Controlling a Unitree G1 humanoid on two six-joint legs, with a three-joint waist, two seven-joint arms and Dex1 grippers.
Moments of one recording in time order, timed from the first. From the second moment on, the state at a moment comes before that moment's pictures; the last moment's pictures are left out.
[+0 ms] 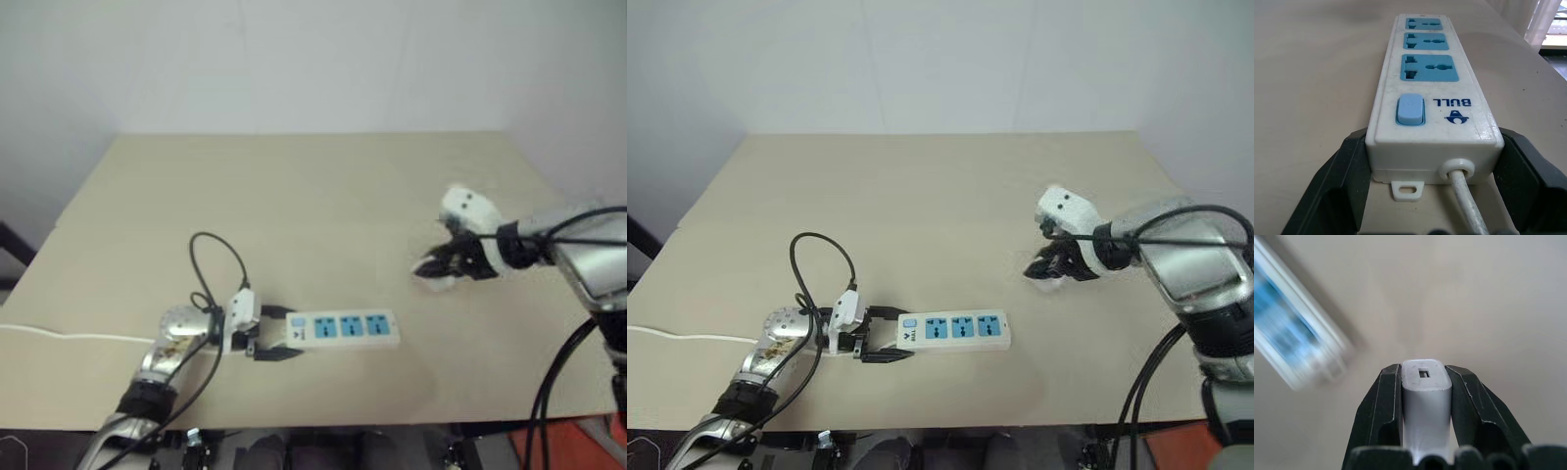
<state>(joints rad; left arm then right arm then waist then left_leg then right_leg) -0.37 0.46 -0.15 0.33 -0.25 -0.15 -1.38 -0.78 -0.97 0.18 -0.25 0.33 1.10 1.13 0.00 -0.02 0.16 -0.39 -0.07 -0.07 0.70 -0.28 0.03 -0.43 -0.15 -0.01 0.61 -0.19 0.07</state>
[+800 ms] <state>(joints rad) -0.41 0.48 -0.15 0.38 -0.26 -0.13 -1.40 -0.54 -0.39 0.06 0.07 0.46 0.30 1.26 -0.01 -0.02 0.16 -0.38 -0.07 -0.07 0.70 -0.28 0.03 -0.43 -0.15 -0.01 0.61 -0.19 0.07</state>
